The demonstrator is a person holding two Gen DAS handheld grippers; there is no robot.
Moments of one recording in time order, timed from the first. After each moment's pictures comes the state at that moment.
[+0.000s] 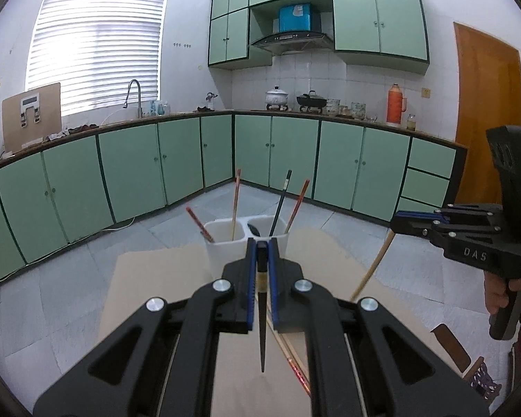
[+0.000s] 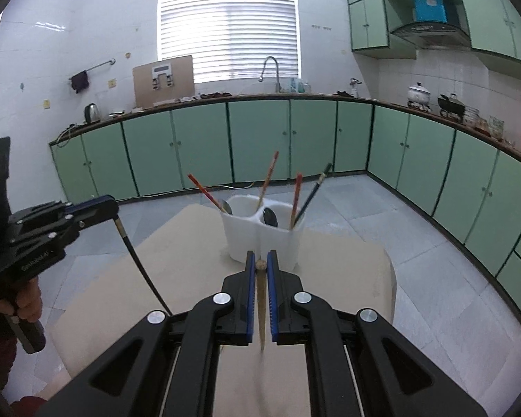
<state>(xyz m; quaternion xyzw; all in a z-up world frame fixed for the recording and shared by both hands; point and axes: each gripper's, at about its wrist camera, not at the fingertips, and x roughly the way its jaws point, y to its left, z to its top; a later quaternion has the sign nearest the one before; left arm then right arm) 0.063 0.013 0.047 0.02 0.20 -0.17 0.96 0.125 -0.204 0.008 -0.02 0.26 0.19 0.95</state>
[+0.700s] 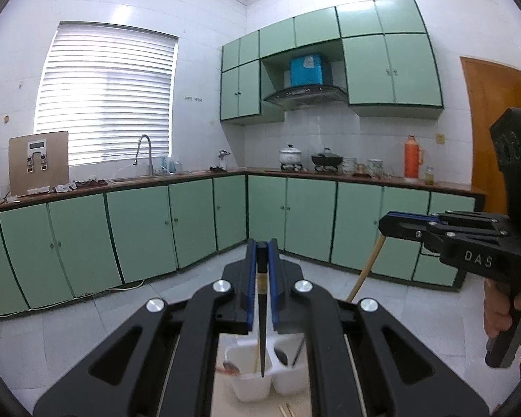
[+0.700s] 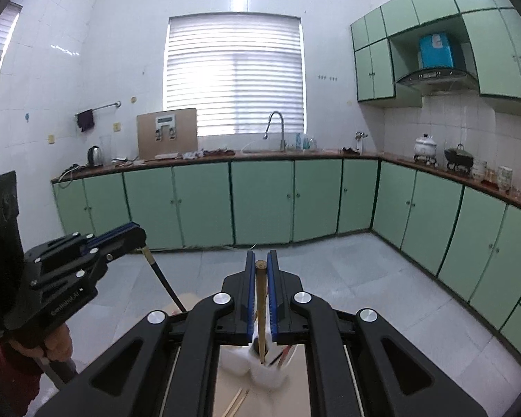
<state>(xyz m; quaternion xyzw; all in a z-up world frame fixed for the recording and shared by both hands) 0.172 -0.007 0.142 0.01 0.09 -0.14 0.99 0.233 -0.190 0.115 -0.02 0.15 0.18 0.97</state>
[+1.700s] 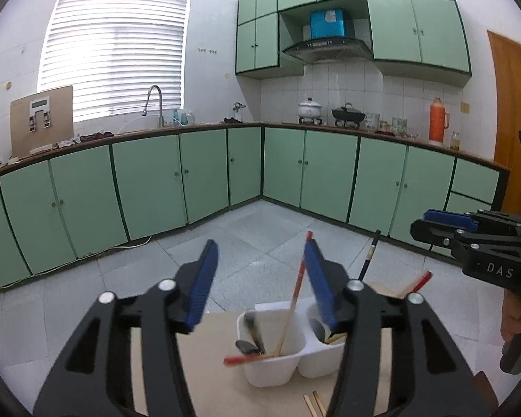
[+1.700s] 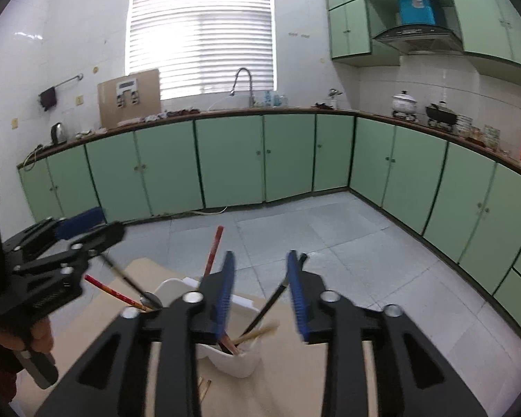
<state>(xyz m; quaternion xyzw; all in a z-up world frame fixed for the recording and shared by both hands) 0.246 0.014 0.048 0.01 0.17 -0.11 0.98 0.285 -0.210 0.017 0.00 0.22 0.12 0.97</state>
